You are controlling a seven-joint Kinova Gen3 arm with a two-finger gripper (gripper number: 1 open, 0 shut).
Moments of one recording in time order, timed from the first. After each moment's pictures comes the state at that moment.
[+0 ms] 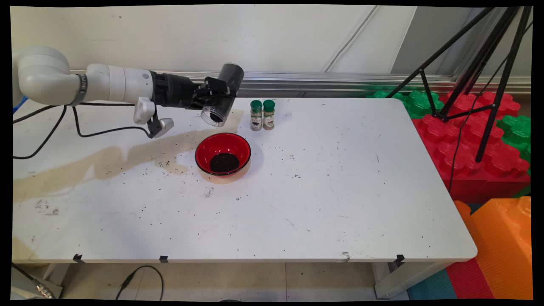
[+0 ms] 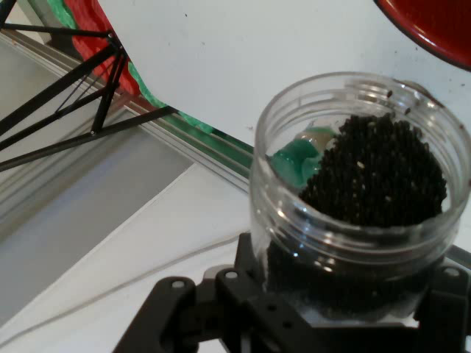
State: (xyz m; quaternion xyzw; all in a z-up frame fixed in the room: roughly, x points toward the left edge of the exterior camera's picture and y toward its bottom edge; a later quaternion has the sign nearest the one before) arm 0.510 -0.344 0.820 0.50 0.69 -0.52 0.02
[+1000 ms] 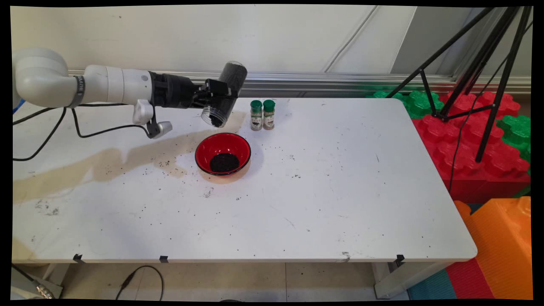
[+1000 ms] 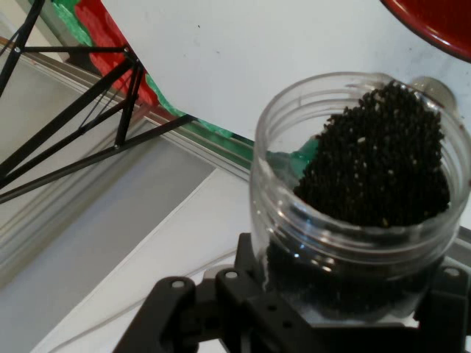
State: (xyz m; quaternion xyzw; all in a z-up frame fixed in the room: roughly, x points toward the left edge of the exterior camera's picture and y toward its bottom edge) arm 0.506 -0.338 0.821 0.53 0.66 -0.53 0.03
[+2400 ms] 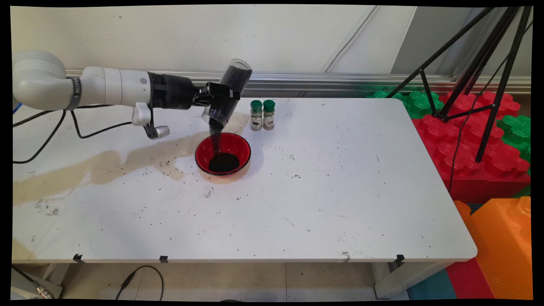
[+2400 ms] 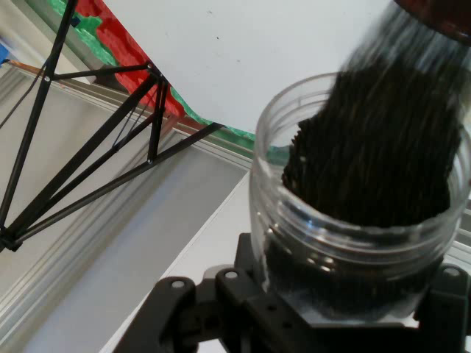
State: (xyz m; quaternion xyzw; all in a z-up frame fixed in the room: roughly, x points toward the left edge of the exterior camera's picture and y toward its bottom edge) arm 0.501 -0.330 0.824 0.57 0.62 -0.54 0.05
